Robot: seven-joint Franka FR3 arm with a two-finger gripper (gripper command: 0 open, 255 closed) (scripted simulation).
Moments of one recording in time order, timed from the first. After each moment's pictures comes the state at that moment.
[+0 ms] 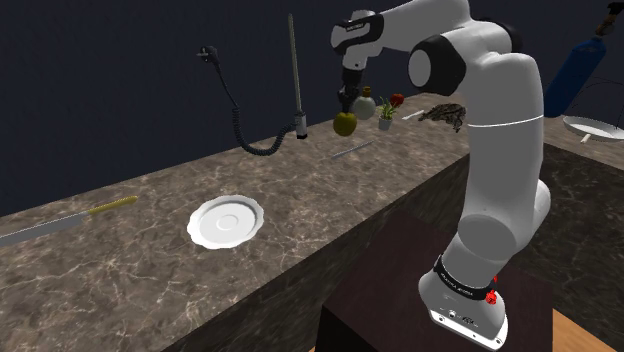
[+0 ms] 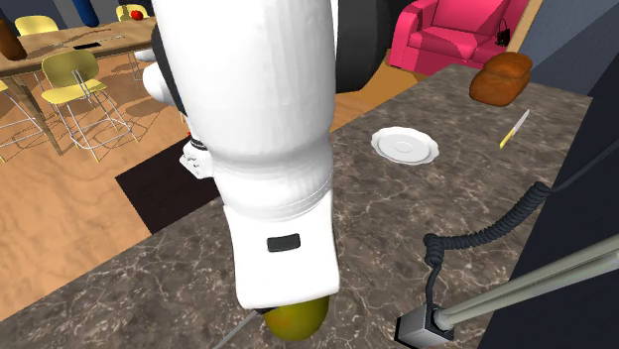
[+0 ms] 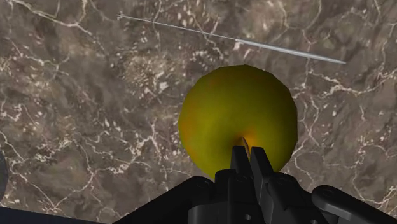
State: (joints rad) arm -0.21 0.47 -0.41 -1.41 0.25 1.81 -0.59
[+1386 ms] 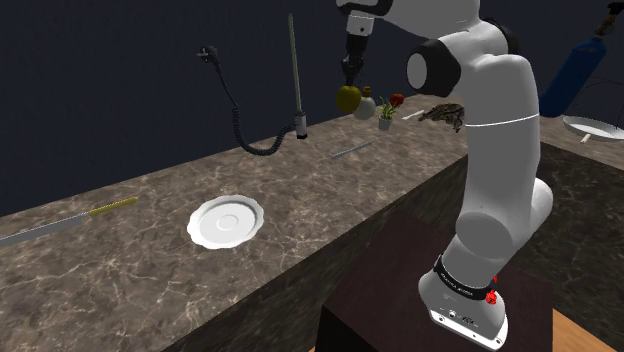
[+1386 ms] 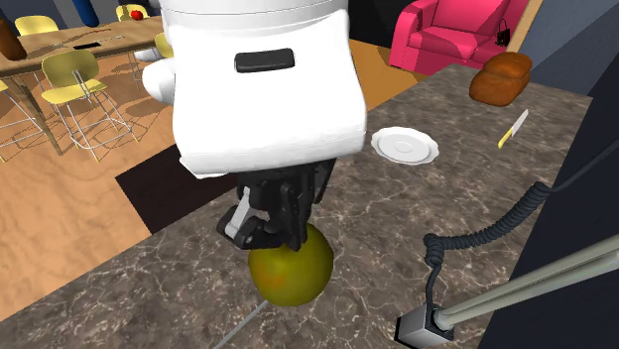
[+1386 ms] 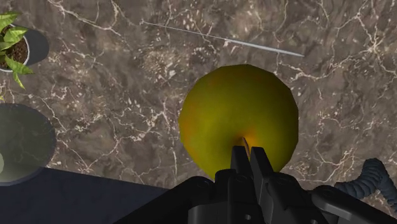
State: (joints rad) arm -0.26 0.51 -0.41 -1.07 0.25 1.51 -0.56
